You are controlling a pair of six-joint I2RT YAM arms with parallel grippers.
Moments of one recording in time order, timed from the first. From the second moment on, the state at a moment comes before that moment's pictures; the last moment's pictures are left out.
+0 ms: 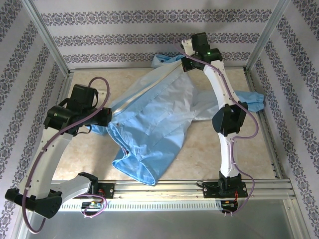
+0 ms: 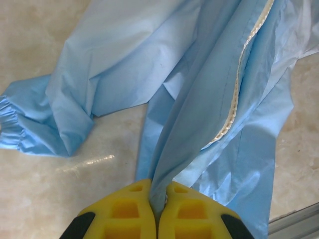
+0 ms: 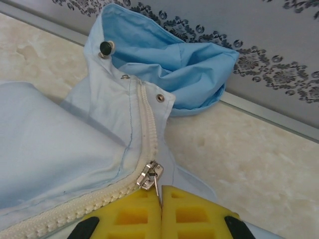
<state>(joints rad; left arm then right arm) -0.28 1.10 1.44 -1.25 0.11 -0.14 0.23 2.26 2.48 -1.02 -0.07 -0.14</state>
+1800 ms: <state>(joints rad) -0.24 0.98 1.35 -1.50 0.08 -0.26 0.11 2.45 2.49 -0.98 -0.07 -0.11</state>
